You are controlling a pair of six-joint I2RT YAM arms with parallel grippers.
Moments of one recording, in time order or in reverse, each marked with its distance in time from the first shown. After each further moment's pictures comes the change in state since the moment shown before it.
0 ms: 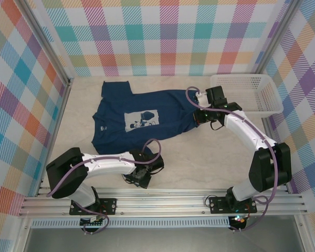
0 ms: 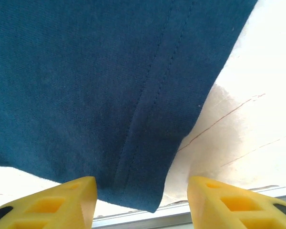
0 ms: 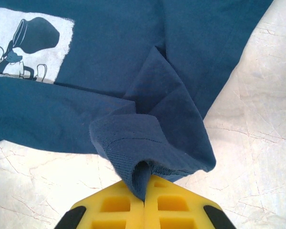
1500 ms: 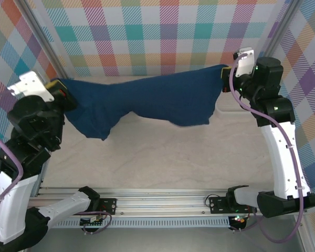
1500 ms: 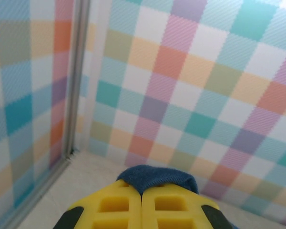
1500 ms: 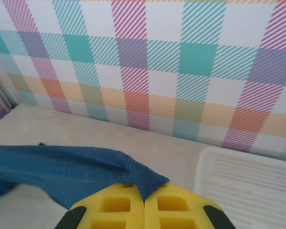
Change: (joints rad) left arm 0.567 -0.547 0.942 0.096 -0.706 0.451; right arm -0.137 -0.266 0.515 -0.119 0.021 -0.002
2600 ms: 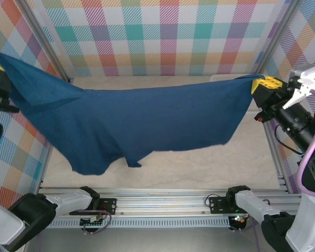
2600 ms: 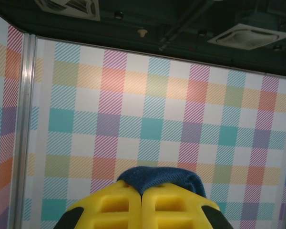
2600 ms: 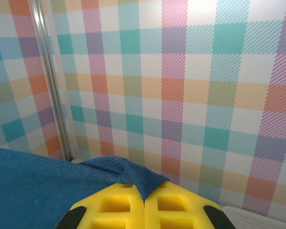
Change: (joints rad) left arm 0.009 0.186 0.770 -0.119 0.383 0.350; right arm -0.007 -0.253 0.309 -0.217 -0.151 0.064
